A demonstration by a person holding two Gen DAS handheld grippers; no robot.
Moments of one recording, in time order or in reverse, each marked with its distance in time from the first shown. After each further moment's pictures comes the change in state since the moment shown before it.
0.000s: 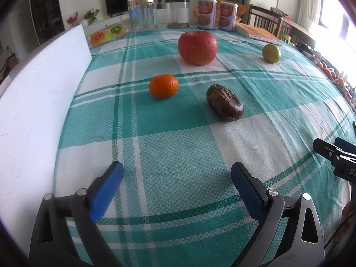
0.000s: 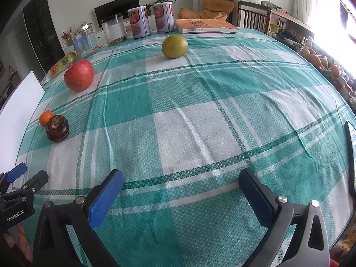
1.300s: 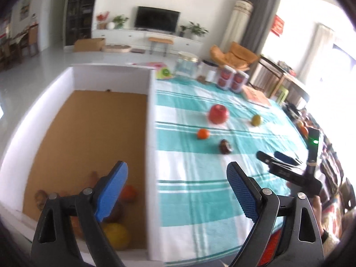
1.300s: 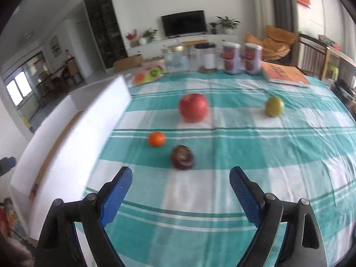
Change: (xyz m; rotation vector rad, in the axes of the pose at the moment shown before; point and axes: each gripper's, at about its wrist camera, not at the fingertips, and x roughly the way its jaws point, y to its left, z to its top) left arm -0.186 0.104 -0.010 -0.216 -0.151 -0.137; right arm -0.057 0.086 0.027 -0.183 -0.090 0.216
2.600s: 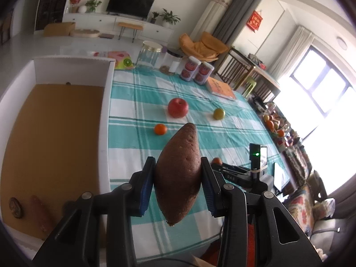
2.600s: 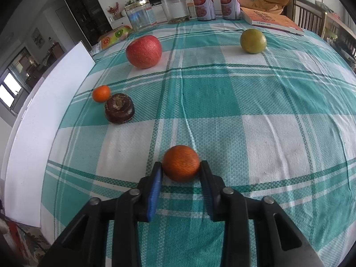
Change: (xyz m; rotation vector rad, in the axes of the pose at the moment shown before) left arm -0.005 -0.005 0.032 -0.072 0.084 -0.237; right arm 0.048 -0.042 -0.022 0.031 0.204 0.088
